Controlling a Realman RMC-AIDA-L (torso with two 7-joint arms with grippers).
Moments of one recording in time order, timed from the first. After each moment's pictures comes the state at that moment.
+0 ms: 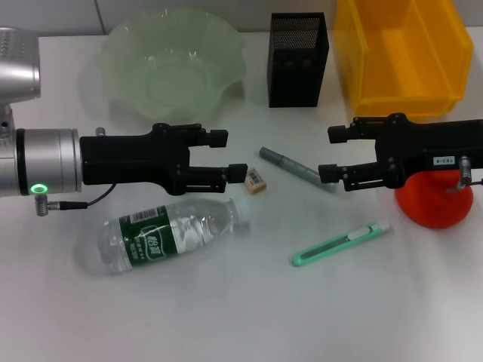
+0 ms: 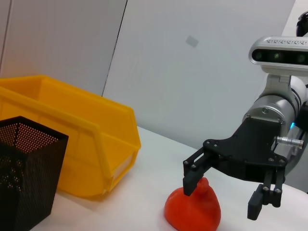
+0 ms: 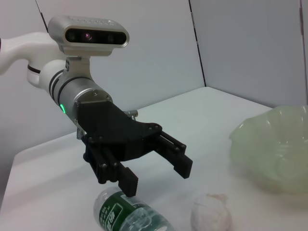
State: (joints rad) left arm -0.57 -1.94 1.33 0.52 1.43 1.42 -1.40; right arm 0.61 1.96 -0.90 -0.55 -1.88 -1.56 1.38
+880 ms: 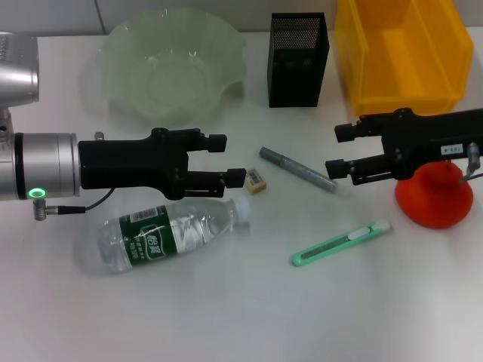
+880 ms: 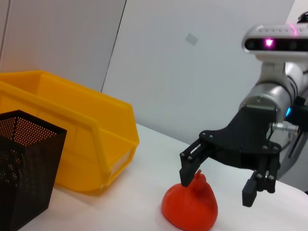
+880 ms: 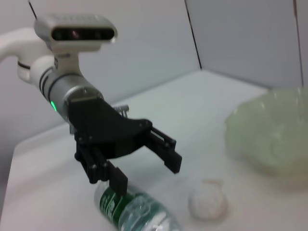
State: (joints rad) left arm -0.56 -1.94 1.34 0.52 1.43 1.43 -1.41; right arm 0.63 1.95 -0.89 -0.67 -1.97 -1.59 1.57
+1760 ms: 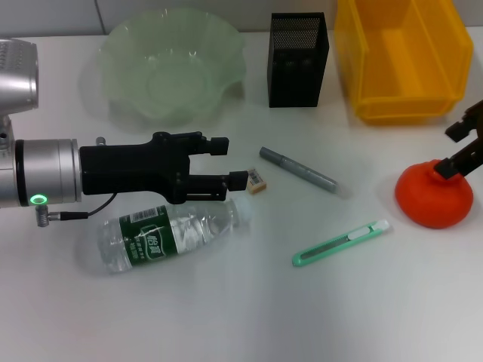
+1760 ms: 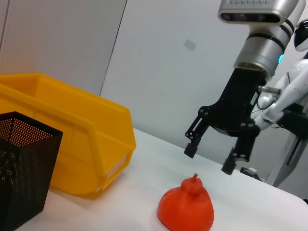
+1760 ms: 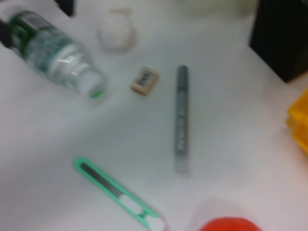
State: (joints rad) left arm -0.54 -1.95 1.33 0.52 1.42 1.44 -1.40; right arm 0.84 1.92 -0.81 -1.03 -2.70 -1.85 1.96
